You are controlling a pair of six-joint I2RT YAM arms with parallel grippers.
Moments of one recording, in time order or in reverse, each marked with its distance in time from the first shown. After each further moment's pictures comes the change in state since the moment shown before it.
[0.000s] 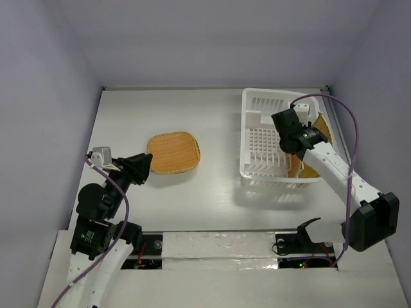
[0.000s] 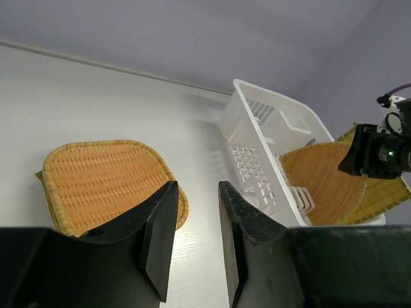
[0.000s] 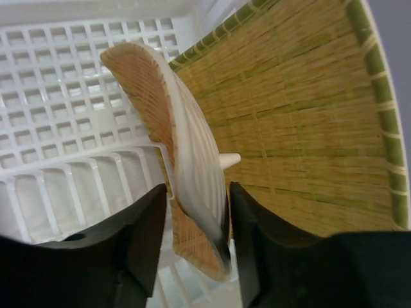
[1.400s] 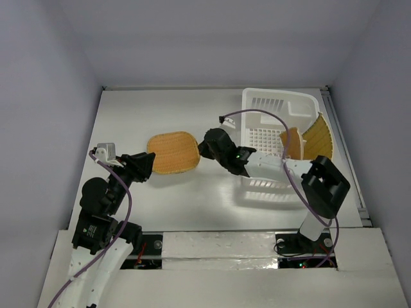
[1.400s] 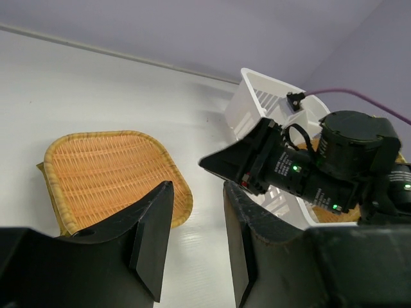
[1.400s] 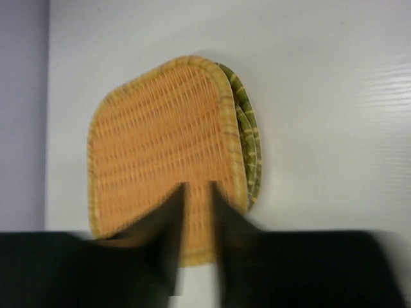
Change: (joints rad) left arm 0.001 0.051 0.000 0.000 0.000 0.004; right arm 0.492 0.459 -0.003 0.887 -0.348 0.601
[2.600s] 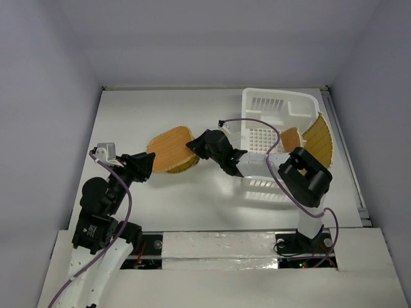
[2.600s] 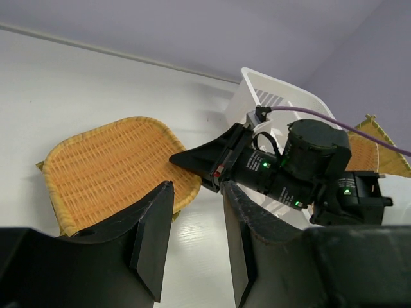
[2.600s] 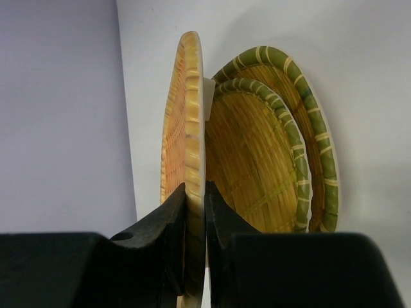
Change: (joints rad) left arm 0.000 0.002 0.000 0.000 0.000 0.000; right arm -0.038 0.135 -0.032 0.309 -0.167 0.239
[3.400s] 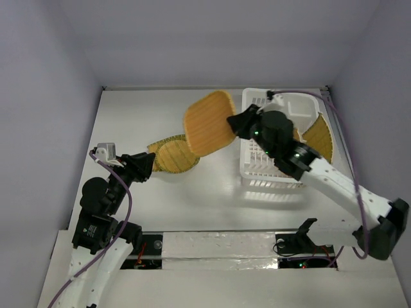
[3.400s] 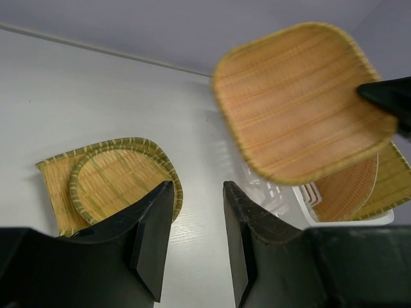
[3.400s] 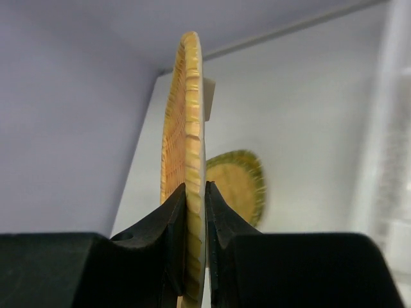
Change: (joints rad) left arm -0.001 0.000 0.000 0.000 0.004 0.000; right arm -0.125 -0.753 0.050 -0.561 0.093 -0.515
